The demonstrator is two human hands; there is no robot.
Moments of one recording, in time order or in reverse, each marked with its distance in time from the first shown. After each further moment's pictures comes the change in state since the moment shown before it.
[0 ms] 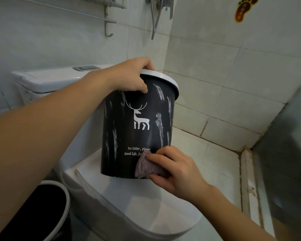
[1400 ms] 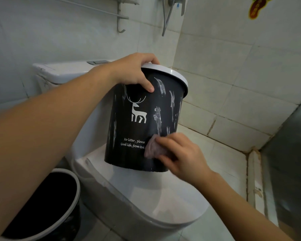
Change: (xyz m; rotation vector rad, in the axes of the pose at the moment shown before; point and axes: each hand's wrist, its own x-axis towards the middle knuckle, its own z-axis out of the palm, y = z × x) left_hand -0.018 -0.015 -0.010 -0.104 -0.022 -0.023; right_hand 0.011 0.006 0.004 -0.055 0.050 -0.026
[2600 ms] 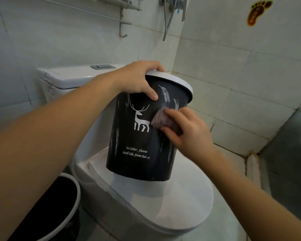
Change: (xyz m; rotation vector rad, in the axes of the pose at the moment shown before) left_hand -0.014 0.004 0.001 0.010 0.017 0.051; right_hand 0.060 0.008 -0.018 -0.129 0.110 0.114
